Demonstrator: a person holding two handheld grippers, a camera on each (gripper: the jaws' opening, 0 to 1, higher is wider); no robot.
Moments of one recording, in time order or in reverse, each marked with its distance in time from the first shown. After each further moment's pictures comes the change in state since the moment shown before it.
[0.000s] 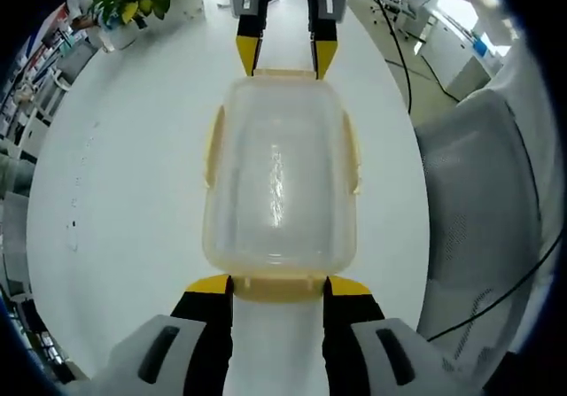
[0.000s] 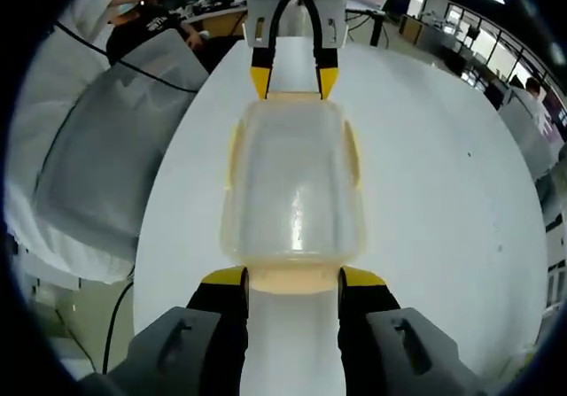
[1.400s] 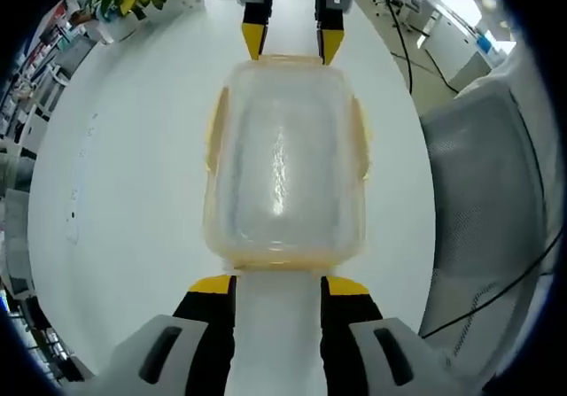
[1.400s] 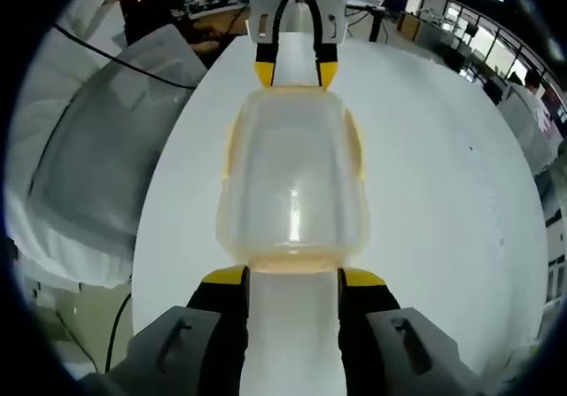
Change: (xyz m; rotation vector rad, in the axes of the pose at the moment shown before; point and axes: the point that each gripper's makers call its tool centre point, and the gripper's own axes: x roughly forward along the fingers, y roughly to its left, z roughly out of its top) left arm 0.005 0.007 -0.021 0.007 0.083 0.047; right arm 0.007 -0.002 -0.013 0.025 0.040 -0.029
